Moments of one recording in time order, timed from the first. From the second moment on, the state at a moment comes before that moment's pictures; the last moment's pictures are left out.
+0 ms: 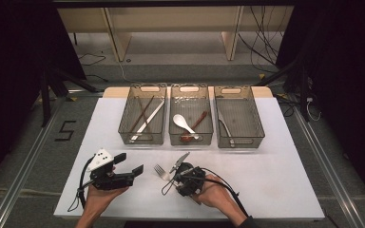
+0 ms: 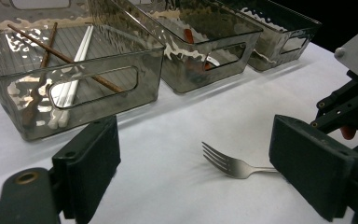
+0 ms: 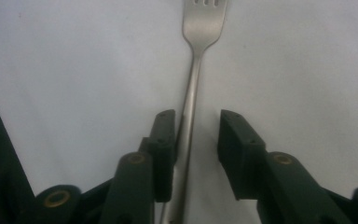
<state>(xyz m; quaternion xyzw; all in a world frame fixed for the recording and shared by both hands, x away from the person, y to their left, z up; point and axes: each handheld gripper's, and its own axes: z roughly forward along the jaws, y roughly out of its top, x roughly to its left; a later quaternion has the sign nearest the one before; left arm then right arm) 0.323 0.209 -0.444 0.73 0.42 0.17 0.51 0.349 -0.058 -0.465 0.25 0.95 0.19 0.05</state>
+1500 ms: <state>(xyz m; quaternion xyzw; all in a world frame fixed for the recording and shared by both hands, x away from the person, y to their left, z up) 0.323 0.209 -0.444 0.73 0.42 0.18 0.51 0.375 -0.085 -0.438 0.27 0.94 0.21 0.01</state>
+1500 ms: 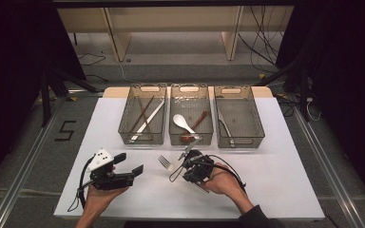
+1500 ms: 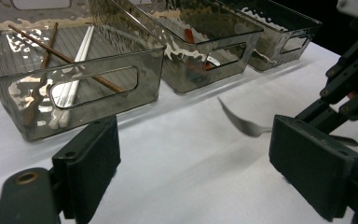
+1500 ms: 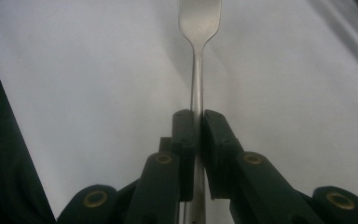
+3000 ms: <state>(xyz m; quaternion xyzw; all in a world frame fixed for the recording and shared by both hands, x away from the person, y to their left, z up) 0.323 0.209 -0.444 0.72 0.42 0.17 0.52 0.426 -0.166 -0.377 0.36 0.88 0.29 0.08</state>
